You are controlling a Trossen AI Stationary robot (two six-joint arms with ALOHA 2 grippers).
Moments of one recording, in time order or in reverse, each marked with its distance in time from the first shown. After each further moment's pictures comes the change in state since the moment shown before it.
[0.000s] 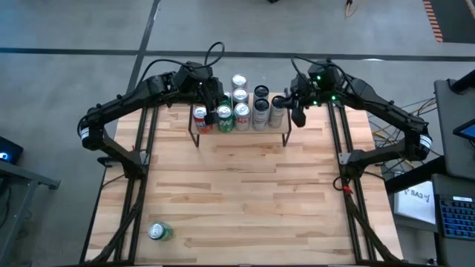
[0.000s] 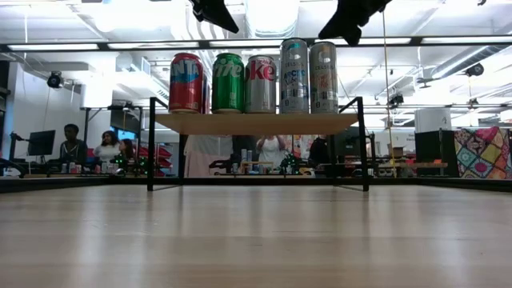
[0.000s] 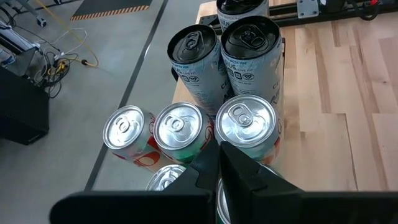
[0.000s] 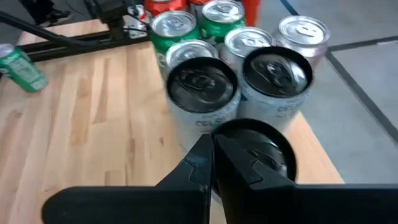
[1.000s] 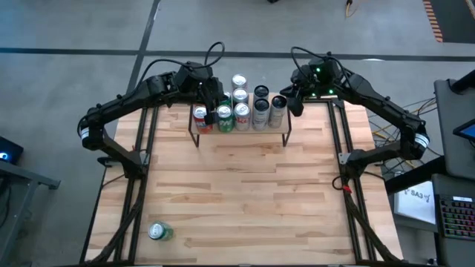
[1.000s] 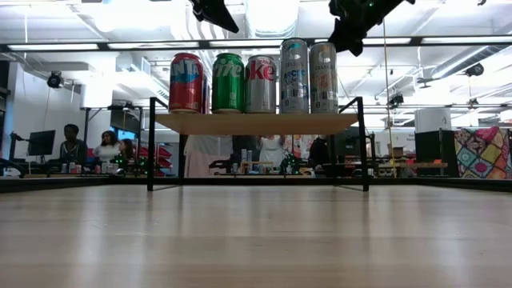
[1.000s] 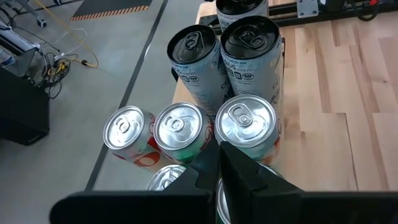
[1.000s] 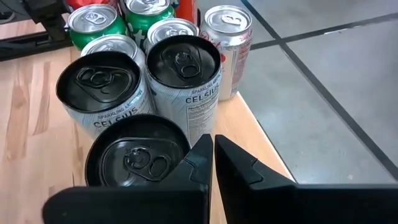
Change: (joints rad) left arm 0.000 0.000 0.000 0.000 0.000 0.003; right arm -0.102 0.037 -0.011 0.047 0.083 -0.022
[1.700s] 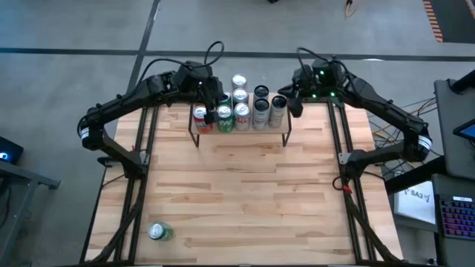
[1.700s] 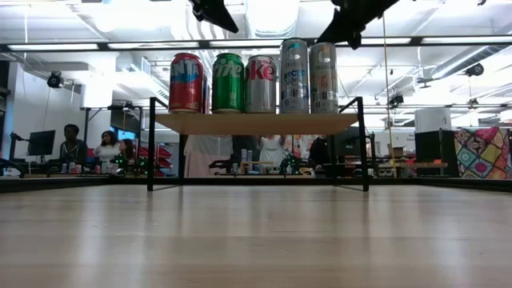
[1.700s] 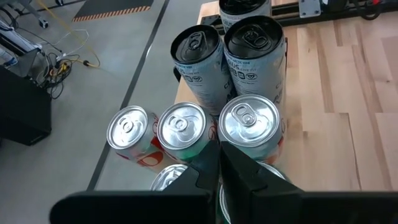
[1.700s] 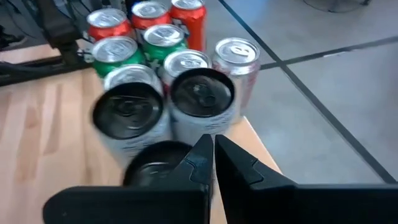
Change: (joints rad) left arm 0.006 -0.001 0.002 0.000 0.000 0.007; right arm 0.042 -0.050 -0.033 0.091 0.005 0.046
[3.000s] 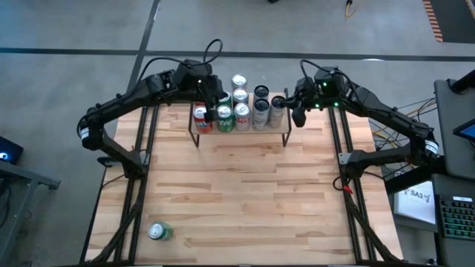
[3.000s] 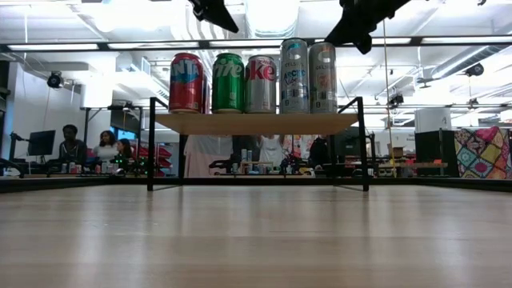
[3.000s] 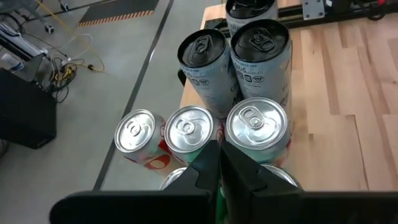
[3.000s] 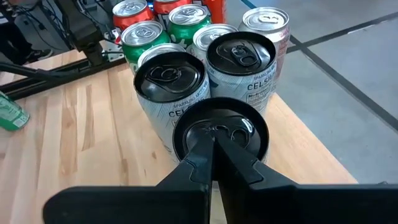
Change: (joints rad) left arm 0.015 -0.001 0.000 0.017 0.002 0.020; right arm 0.060 -0.084 -0.121 0.005 -0.001 0.144
